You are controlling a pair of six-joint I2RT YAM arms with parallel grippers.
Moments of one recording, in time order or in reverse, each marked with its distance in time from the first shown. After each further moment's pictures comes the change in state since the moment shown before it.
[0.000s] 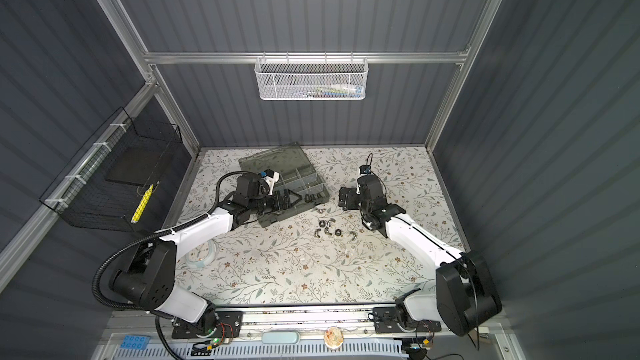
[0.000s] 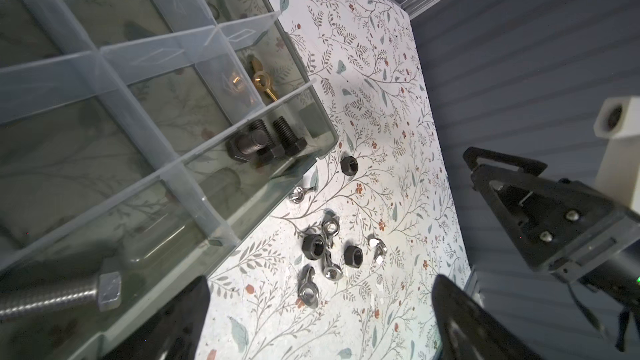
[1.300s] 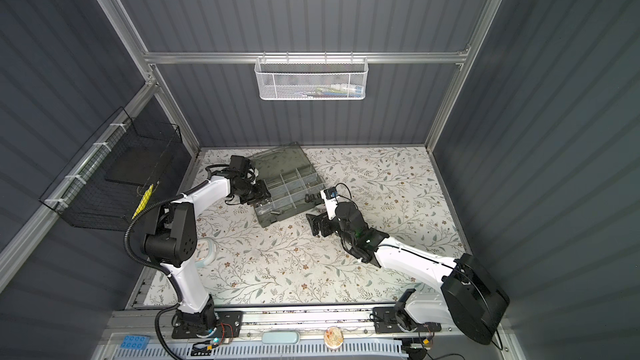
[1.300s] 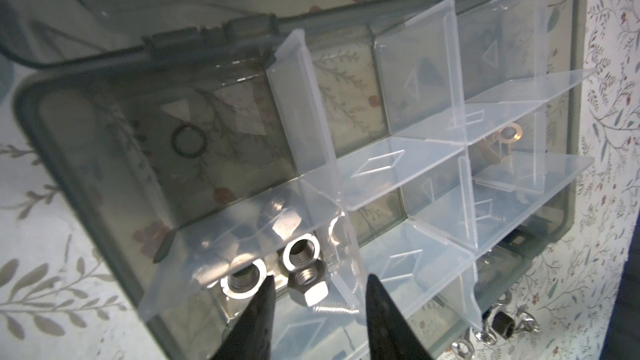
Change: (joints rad) left arm 0.247 0.341 0.463 -0.626 -0.158 0.199; right arm 0.359 -0.090 -0.233 0.396 0.009 -0.126
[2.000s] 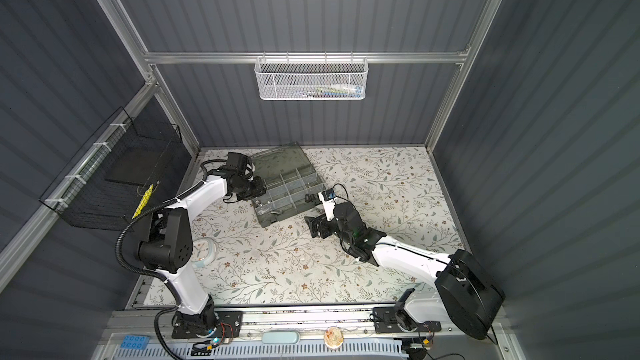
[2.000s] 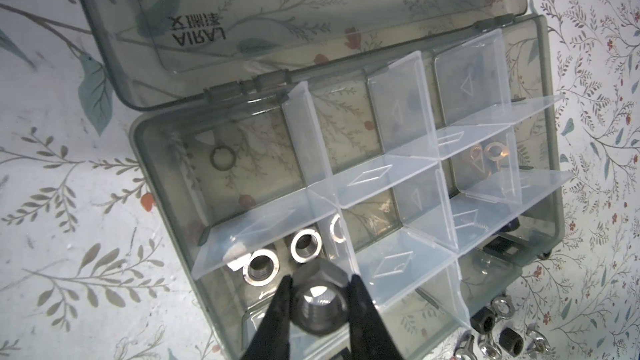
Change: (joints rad) left arm -0.006 -0.055 0.002 -0.004 -0.087 0.003; right arm -0.001 0.035 0.000 0.003 -0.035 0.006
